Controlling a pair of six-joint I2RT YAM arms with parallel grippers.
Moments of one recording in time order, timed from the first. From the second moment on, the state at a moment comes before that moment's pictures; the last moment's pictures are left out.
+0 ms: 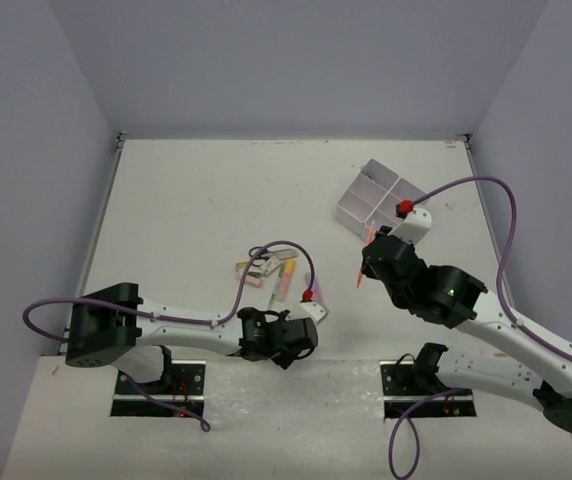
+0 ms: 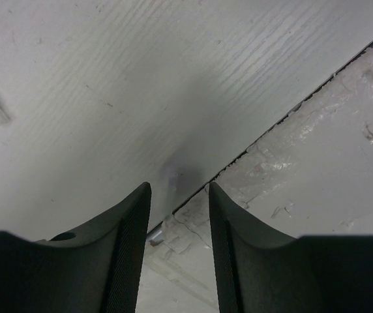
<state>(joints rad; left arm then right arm) -1.43 1.50 0.81 -0.48 -0.29 -0.62 0.97 0.90 0.99 -0.80 0.74 0.90</state>
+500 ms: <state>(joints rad) -1.42 1.53 0.77 -0.45 -0.29 -0.61 0.97 0.90 0.97 -0.79 0.74 0.90</state>
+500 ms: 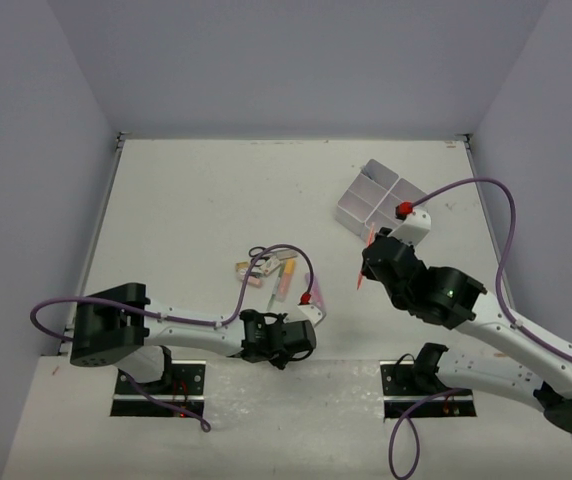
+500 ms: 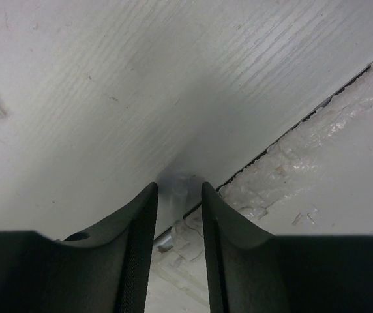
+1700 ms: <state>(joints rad) -1.40 1.51 0.75 -0.41 -0.29 -0.59 0.97 0.88 0.96 -0.76 0.73 0.90</state>
